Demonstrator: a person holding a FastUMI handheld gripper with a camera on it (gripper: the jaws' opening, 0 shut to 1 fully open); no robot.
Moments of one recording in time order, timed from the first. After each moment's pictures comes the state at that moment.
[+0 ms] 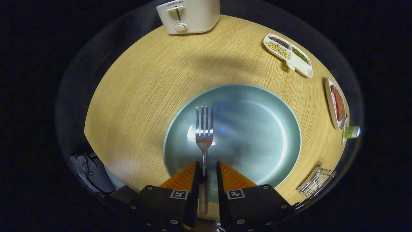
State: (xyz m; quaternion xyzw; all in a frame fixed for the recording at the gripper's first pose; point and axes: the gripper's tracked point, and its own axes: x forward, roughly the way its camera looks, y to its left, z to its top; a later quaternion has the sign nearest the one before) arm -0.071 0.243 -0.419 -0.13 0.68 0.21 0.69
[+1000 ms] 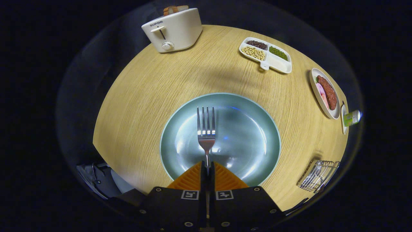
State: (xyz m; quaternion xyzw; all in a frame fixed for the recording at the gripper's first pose) arm -0.061 0.215 -0.384 -0.06 0.65 0.19 0.73
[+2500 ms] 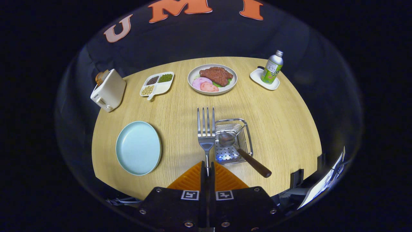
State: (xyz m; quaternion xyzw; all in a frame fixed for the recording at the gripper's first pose) arm -0.090 -0.041 -0.318 0.07 0.57 -0.03 0.82
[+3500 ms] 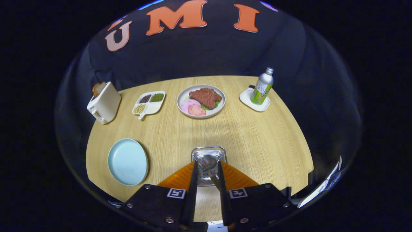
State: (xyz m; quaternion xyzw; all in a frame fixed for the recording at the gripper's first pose) arm -0.028 -0.085 -0.291 0.06 0.46 -0.05 0.88
